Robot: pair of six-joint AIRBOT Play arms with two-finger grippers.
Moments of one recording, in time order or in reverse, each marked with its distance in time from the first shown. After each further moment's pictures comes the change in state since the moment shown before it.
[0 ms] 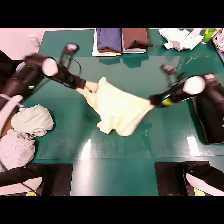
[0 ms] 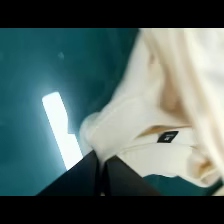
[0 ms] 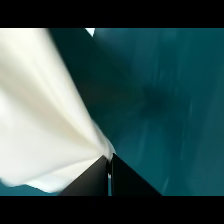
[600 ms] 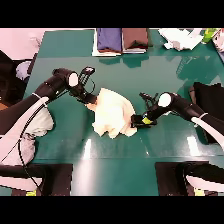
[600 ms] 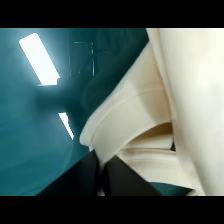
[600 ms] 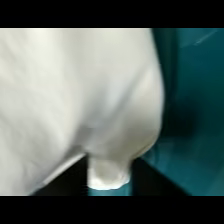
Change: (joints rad) left arm -0.076 -0.223 -0.067 -0.065 -0.035 0.010; right arm 0.164 -0.269 -0.209 0.371 -0.105 -0.039
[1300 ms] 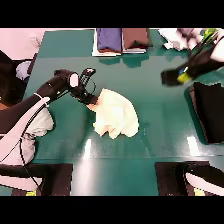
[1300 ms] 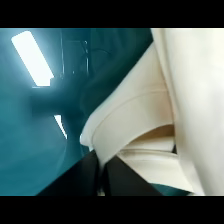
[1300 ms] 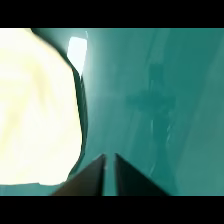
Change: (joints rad) left arm 0.000 -0.009 -0.002 -0.019 0.011 0.000; right arm -0.198 0.156 0.473 -0.340 0.323 -0.037
